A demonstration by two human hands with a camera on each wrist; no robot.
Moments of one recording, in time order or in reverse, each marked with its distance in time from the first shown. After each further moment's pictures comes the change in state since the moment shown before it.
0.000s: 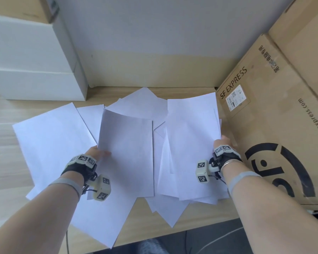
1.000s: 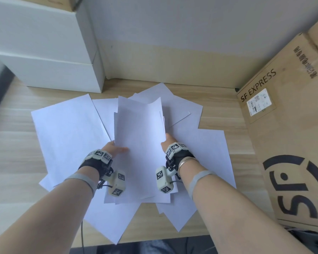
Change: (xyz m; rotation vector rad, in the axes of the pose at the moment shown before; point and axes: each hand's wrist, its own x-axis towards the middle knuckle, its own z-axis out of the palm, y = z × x) left_hand -0.011 0.006 0.011 -0.191 -0.066 0.012; right_hand -0.082 -0.081 0.153 -0.402 -0.440 -0.309
